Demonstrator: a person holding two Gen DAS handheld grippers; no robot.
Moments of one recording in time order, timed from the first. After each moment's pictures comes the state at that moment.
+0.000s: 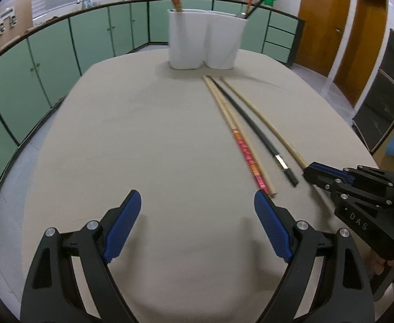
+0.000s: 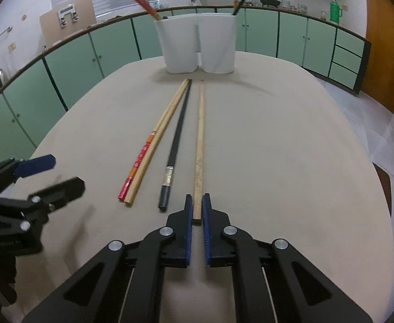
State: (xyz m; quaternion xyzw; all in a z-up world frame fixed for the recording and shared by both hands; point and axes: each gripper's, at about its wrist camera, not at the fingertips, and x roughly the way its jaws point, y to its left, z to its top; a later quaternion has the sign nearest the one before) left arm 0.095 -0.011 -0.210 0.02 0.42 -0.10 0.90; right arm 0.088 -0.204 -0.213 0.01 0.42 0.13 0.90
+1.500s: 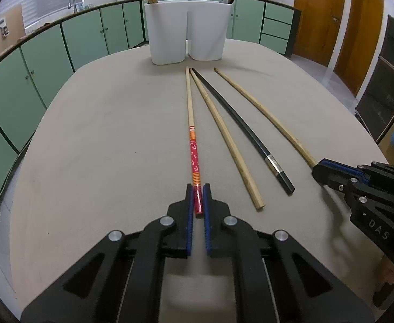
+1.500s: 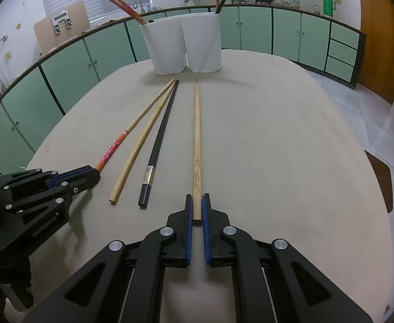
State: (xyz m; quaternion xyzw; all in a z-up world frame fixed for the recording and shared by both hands) left arm 0.115 -0.049 -0.228 0.04 0.43 -0.09 0.90; right arm 0.089 -0.219 -0.214 0.02 0.42 0.13 0.90
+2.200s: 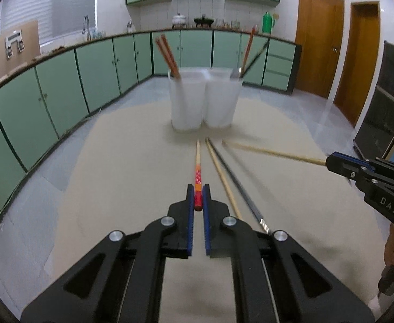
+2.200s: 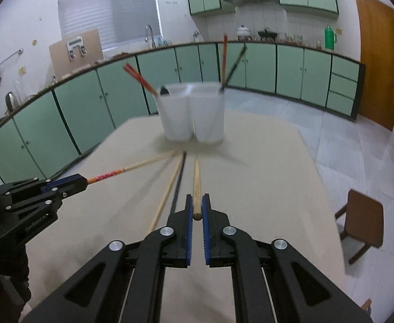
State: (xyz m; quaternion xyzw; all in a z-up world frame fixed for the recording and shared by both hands) left arm 0.109 -0.021 -0.130 0.02 0.34 -0.09 0.94; right arm 0.102 -0.233 -0.109 0.02 0.32 0.15 0.94
